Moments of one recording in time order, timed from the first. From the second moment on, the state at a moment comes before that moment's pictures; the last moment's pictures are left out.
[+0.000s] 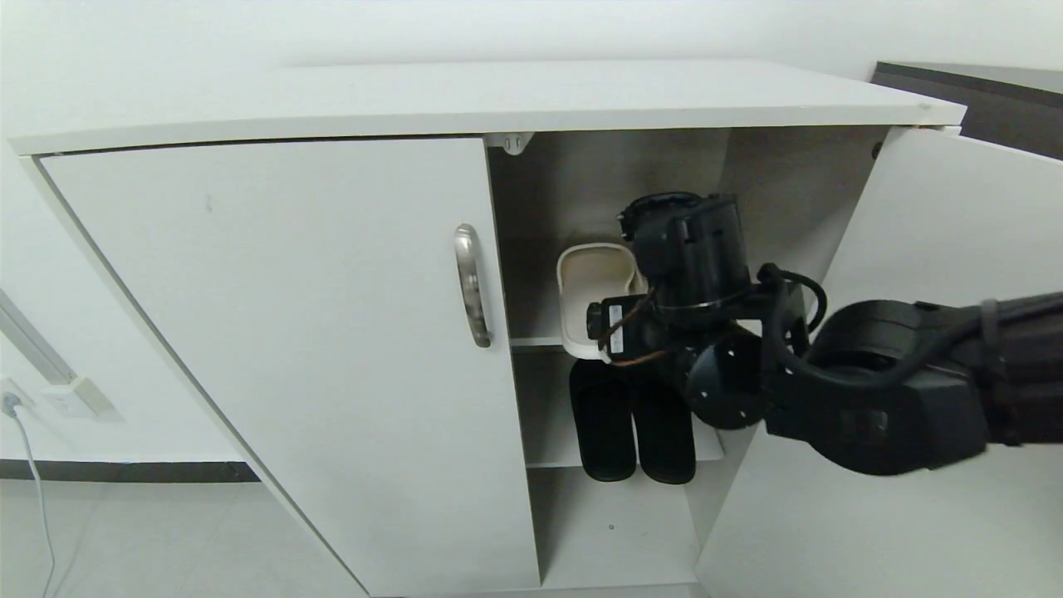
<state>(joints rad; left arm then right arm) 0.00 0.00 0.00 0.00 0.00 -0.01 0.88 1.89 -1.36 -0.22 -0.75 0.20</state>
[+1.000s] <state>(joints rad) 0.00 0.00 0.00 0.00 -0.01 0.00 0.99 1.57 -0.83 -0.48 -0.59 0.19</state>
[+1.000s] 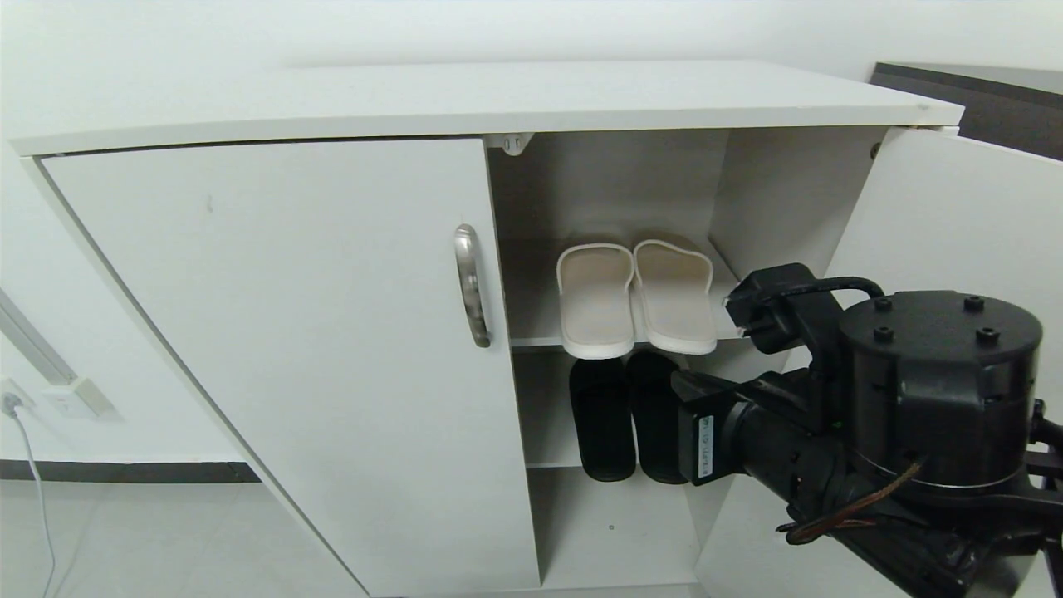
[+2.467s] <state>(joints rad) 0.00 0.00 0.00 0.00 -0.01 0.00 0.99 1.64 -0.79 -0.55 -0.59 0.19</state>
